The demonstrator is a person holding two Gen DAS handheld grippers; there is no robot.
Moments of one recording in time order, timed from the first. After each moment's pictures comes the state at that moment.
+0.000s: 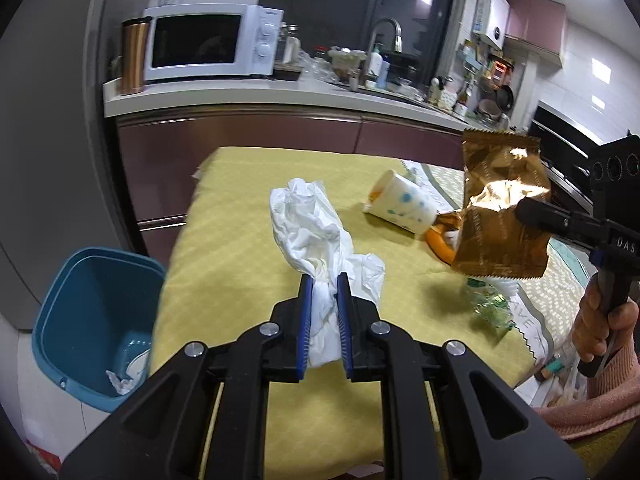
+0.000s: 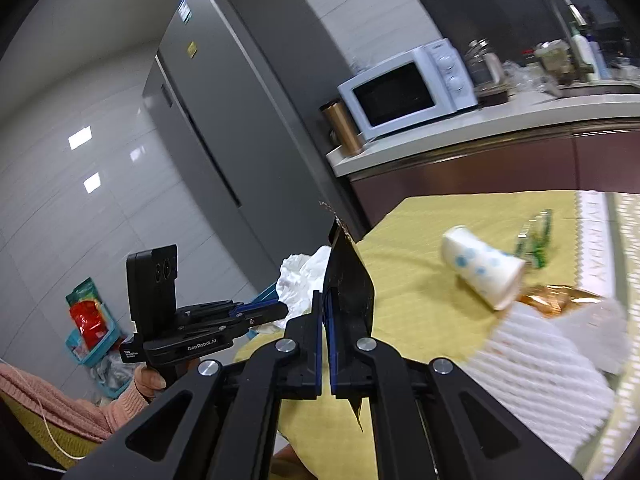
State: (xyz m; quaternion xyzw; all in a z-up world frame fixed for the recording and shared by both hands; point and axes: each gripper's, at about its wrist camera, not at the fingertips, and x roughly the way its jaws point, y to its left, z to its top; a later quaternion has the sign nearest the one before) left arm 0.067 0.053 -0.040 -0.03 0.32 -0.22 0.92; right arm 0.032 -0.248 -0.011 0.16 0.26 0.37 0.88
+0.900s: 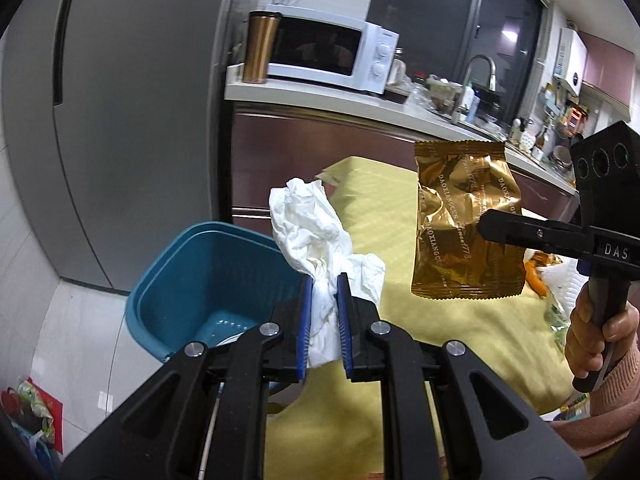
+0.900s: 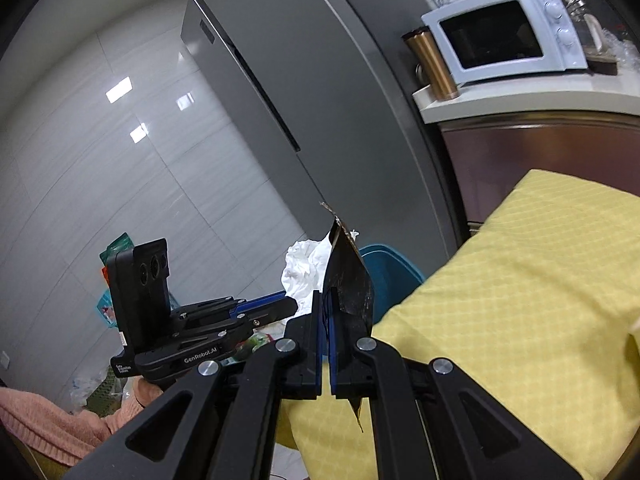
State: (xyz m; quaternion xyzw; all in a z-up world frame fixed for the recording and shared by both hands) left arm 0.048 0.198 -0.046 -0.08 0.32 -0.07 0.94; right arm 0.111 -0.088 -0.010 0.11 0.33 0.49 0.80
